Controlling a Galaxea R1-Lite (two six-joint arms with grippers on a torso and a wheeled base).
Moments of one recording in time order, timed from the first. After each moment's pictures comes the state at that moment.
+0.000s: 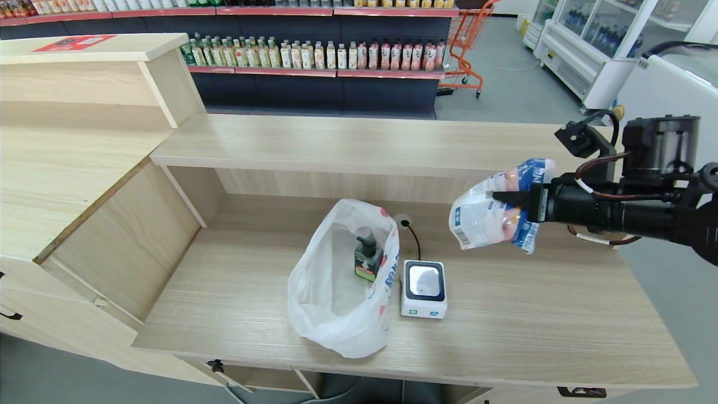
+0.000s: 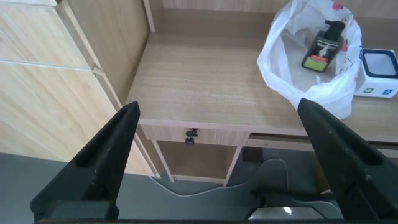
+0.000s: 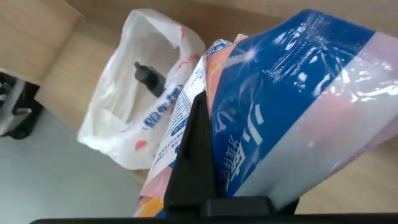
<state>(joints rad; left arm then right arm) 0.00 0.00 0.00 0.00 0.00 0.01 0.20 1.66 -1.00 -0.37 0.35 0.11</state>
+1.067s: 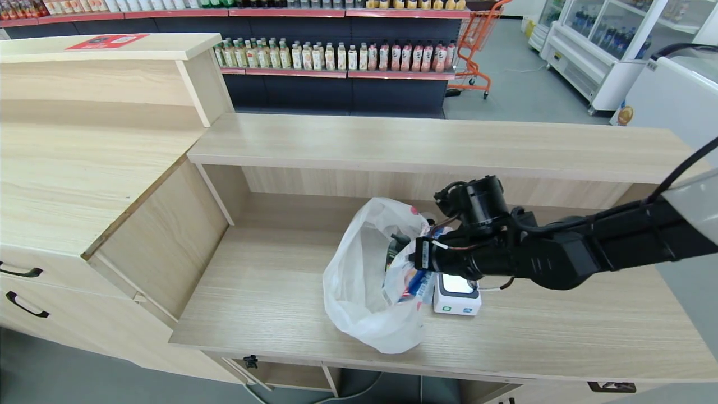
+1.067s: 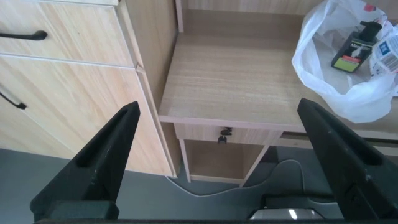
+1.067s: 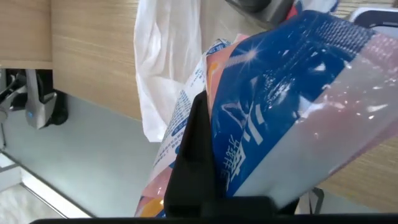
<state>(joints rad) 0.00 0.00 0.00 0.00 0.00 0.01 0.55 2.01 -1.20 -0.21 0.04 0.45</state>
